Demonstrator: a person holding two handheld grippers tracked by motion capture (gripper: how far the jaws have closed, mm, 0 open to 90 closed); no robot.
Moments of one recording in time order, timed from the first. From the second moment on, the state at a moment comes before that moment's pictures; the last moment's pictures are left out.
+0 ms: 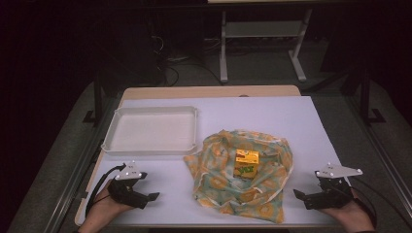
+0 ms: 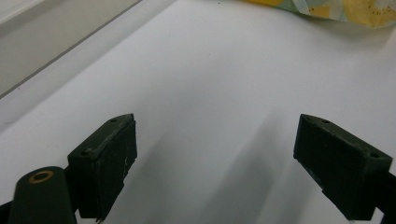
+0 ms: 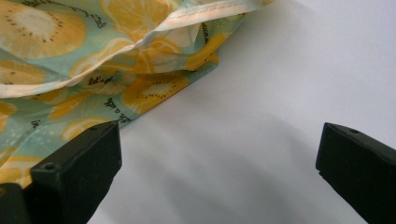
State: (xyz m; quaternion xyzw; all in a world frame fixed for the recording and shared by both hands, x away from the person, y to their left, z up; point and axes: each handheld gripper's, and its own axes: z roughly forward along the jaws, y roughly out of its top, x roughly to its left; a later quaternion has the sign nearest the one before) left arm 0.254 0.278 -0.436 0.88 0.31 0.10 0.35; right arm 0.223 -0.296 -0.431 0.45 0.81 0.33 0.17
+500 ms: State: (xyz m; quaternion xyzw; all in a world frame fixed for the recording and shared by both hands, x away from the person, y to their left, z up) left arm 0.253 0.277 -0.437 0.88 0.31 0.09 0.35; right arm 0.219 -0.286 -0.402 0.42 0.82 0.36 0.15
